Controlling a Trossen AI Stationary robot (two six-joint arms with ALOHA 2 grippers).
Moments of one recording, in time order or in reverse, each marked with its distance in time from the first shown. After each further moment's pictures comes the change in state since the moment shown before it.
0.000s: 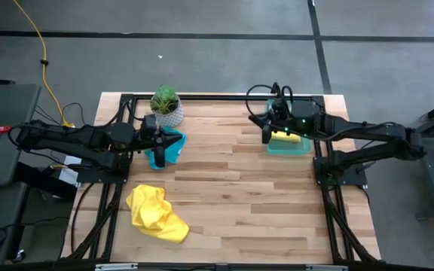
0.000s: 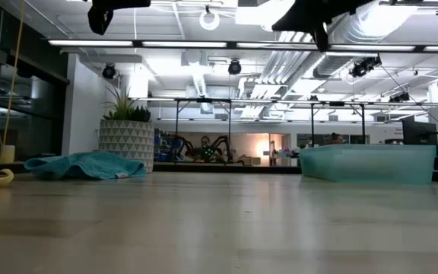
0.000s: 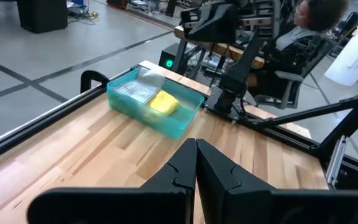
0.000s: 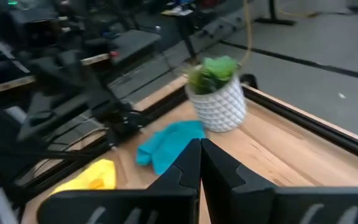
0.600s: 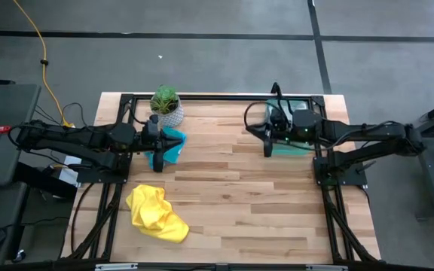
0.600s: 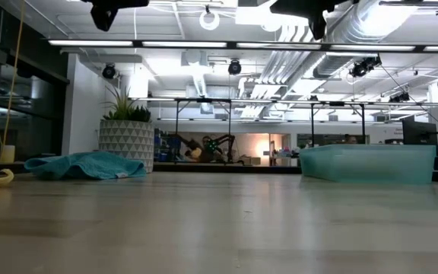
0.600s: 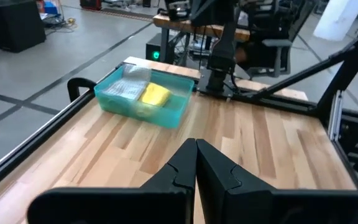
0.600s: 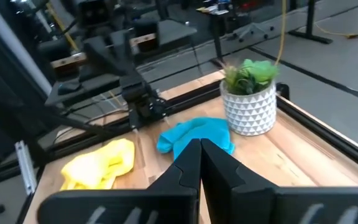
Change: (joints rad) left arm 0.000 0.000 0.000 -0.031 0.087 0.181; right arm 0.132 0.000 0.000 0.036 0.003 -0.137
